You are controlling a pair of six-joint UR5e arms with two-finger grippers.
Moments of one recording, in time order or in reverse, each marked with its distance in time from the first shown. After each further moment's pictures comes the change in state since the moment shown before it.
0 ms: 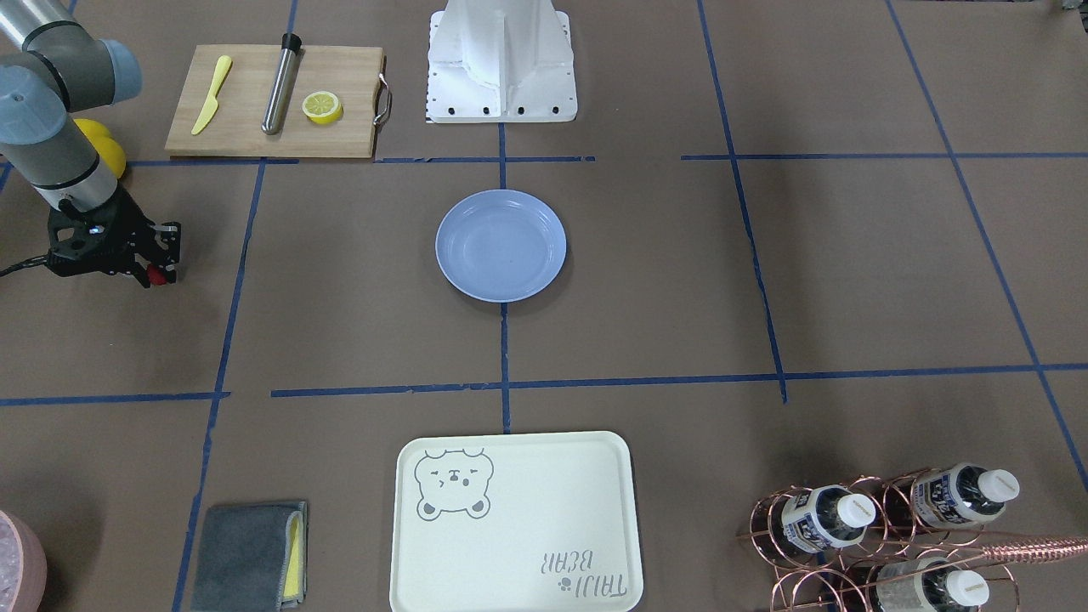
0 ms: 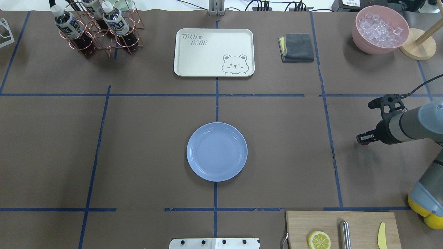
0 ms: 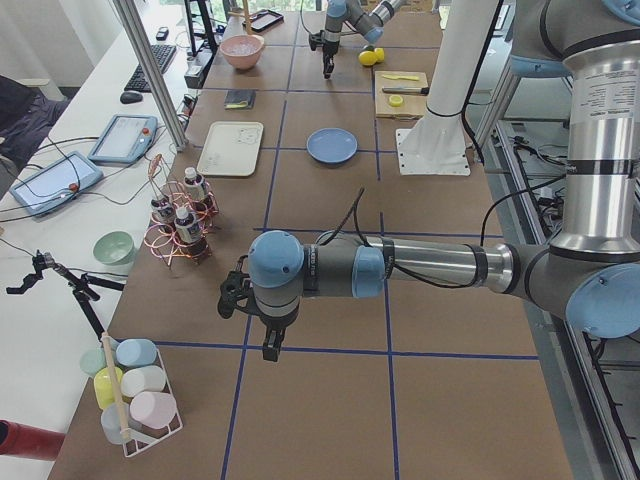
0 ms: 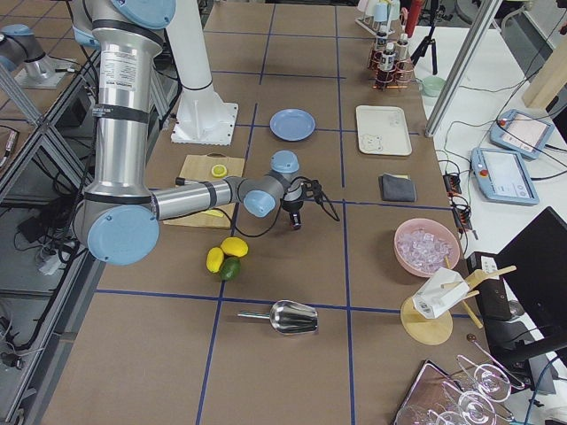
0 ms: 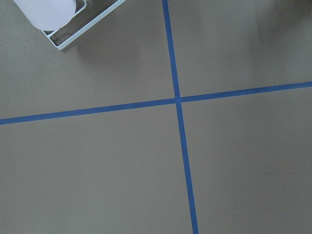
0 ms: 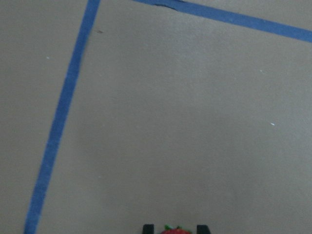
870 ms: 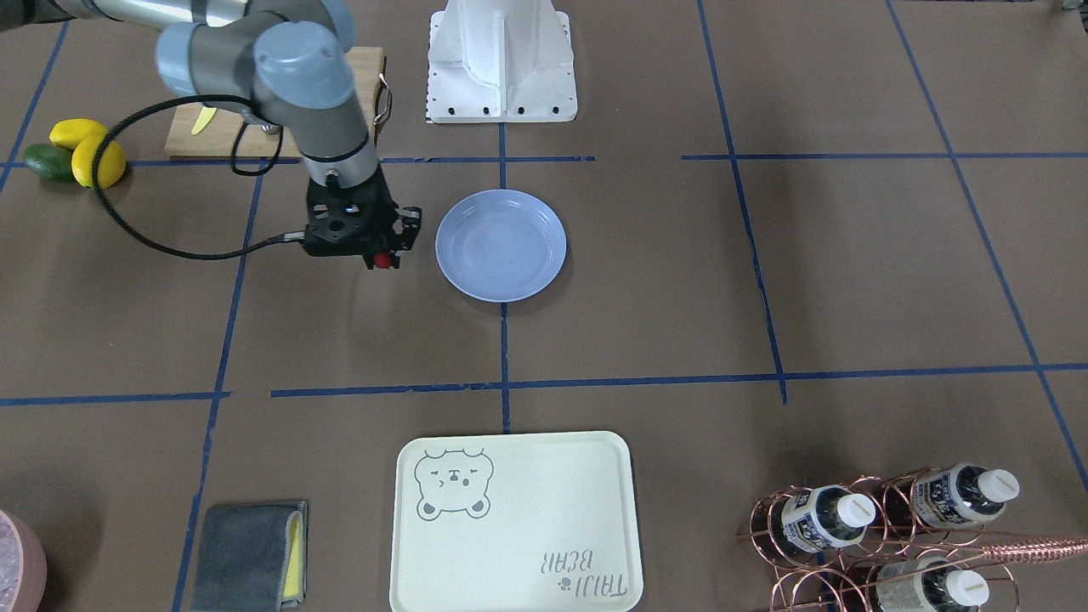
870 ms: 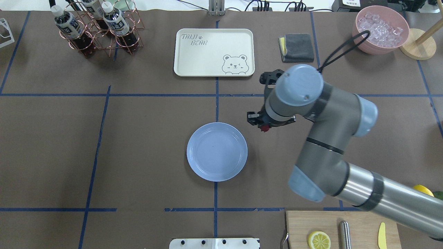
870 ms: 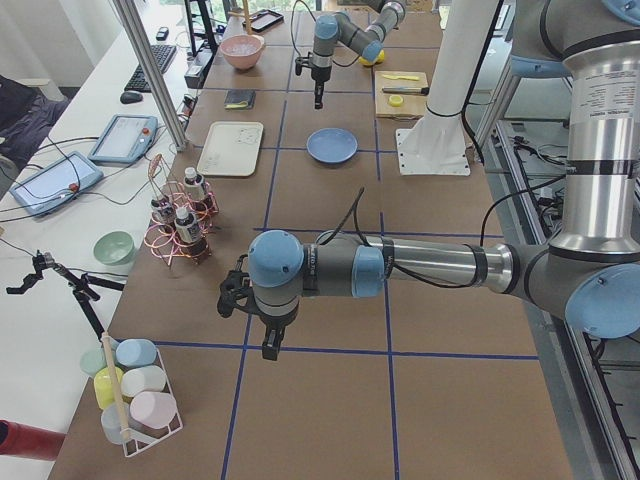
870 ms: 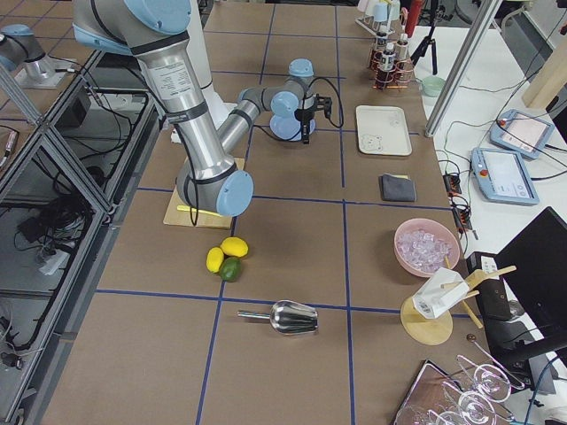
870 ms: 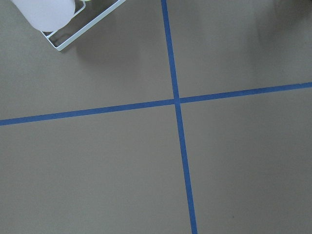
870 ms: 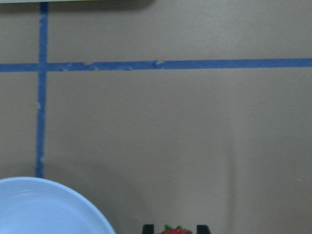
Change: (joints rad) left arm 0.000 -0.002 -0.001 0.000 -0.004 -0.001; right arm -0.192 0.706 -0.073 -0.592 -0.100 0.388
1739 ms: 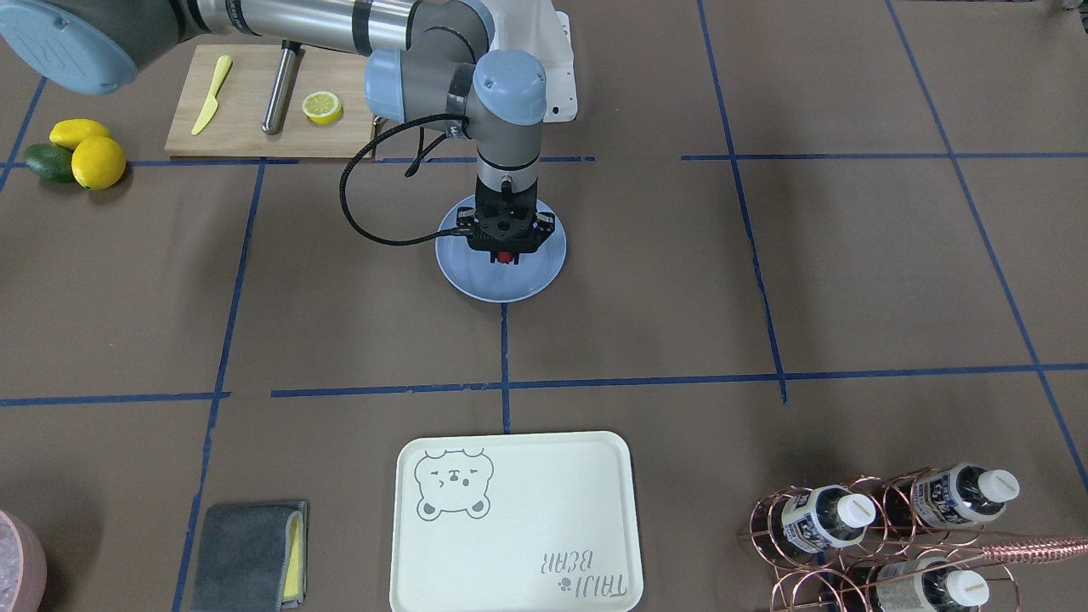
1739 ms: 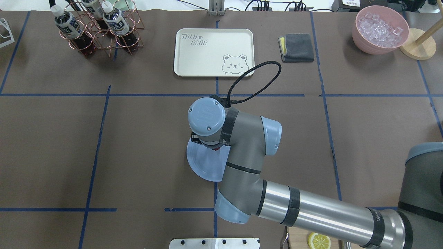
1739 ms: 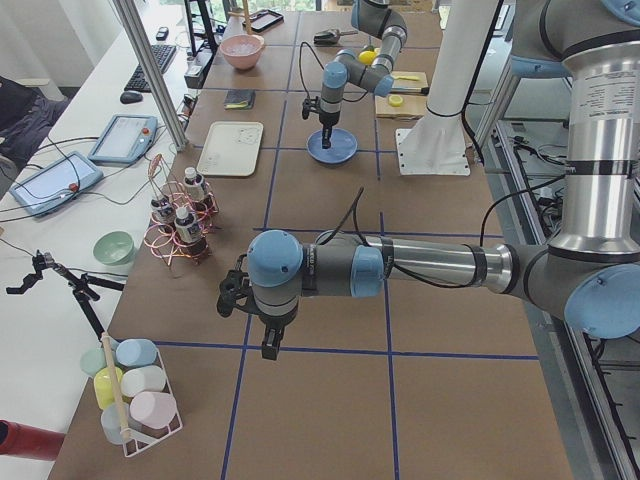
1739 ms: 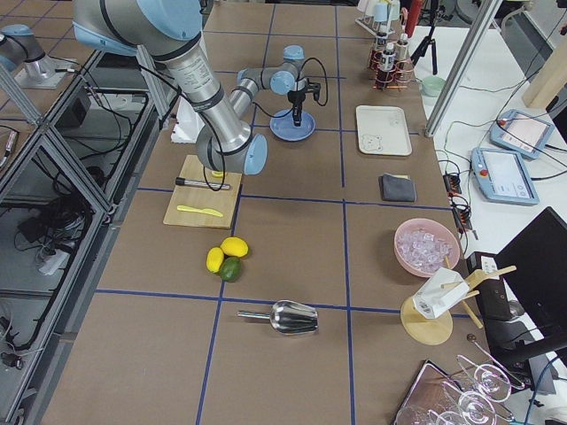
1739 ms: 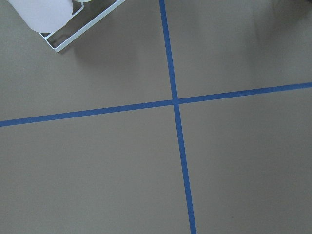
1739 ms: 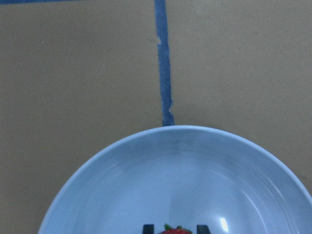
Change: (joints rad) left arm 0.002 -0.001 0.001 0.000 0.000 0.001; right arm -0.159 0.236 -0.267 -0.017 -0.105 0.143
